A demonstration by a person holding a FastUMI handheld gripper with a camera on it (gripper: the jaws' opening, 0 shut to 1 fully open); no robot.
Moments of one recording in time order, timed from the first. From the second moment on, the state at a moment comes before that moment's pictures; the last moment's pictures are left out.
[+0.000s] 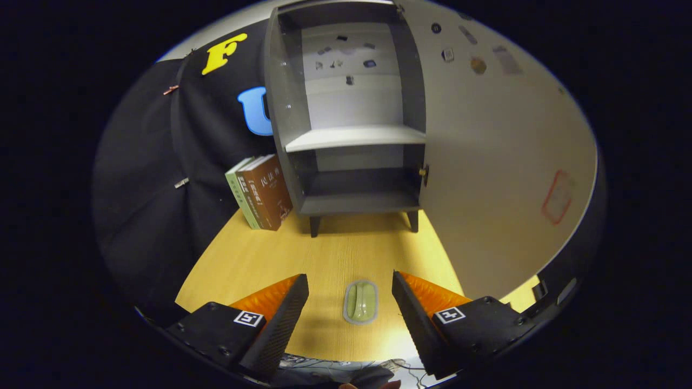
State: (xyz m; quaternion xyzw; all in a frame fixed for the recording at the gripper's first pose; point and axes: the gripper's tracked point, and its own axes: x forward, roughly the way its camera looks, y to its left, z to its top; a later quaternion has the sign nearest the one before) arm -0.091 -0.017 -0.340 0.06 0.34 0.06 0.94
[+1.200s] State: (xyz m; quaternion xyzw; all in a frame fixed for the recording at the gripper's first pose) arm -0.048 -0.032 -0.541 0.03 0.44 -0.04 0.89
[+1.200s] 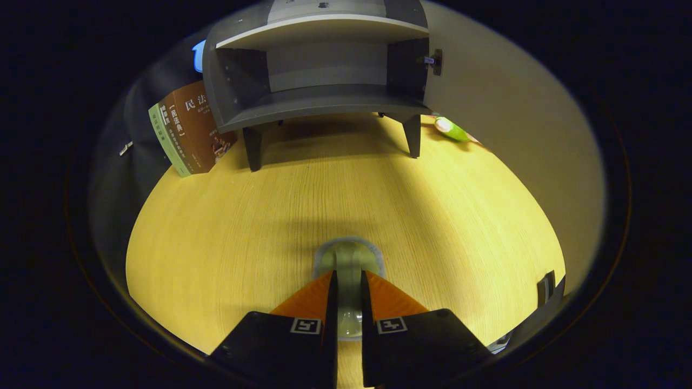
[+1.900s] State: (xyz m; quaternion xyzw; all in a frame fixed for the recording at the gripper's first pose) arm -0.010 -0.024 -0.289 0.04 0.35 0.00 0.94
